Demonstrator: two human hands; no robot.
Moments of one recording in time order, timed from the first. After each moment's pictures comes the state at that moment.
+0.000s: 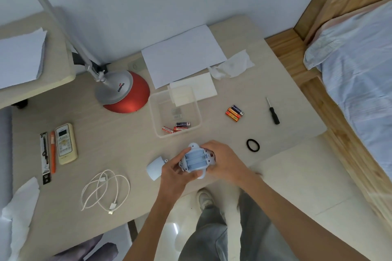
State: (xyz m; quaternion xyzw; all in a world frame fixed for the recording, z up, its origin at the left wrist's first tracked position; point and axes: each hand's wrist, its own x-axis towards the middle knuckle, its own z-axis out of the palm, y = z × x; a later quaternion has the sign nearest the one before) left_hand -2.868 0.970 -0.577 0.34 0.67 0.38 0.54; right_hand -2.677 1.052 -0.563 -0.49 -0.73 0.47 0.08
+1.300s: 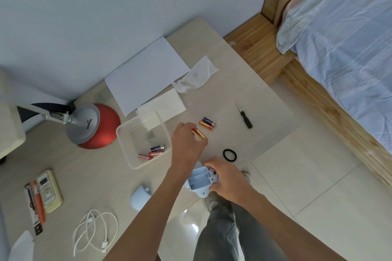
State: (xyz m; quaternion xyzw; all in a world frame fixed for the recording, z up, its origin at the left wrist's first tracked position) left_hand -2.761 1.133 -0.529 0.57 0.74 0.14 0.33; right_hand -2.608 1.037 -0.569 -0.56 -0.68 0.46 0.09
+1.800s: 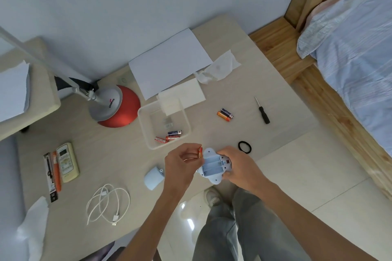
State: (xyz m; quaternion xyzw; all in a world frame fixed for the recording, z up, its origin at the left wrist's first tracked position) left_hand -2.823 1.028 -0.508 0.41 0.72 0.31 0.47; right_hand -2.608 1.041 -0.568 -0.55 -0.71 0.44 0.07
